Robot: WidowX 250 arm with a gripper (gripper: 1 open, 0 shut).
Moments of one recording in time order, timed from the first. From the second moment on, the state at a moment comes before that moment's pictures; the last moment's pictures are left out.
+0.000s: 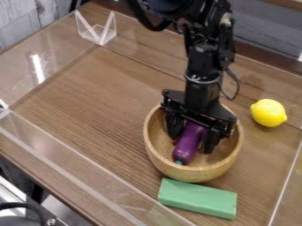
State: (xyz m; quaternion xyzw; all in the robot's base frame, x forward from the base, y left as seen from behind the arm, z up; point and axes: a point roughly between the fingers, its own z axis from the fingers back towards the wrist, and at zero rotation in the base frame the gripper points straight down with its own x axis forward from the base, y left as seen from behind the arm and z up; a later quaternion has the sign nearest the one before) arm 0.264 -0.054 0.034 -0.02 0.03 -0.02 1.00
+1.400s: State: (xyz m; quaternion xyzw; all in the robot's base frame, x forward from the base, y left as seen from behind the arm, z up) arm 0.274 -0.051 0.036 -0.03 0.02 -0.01 1.00
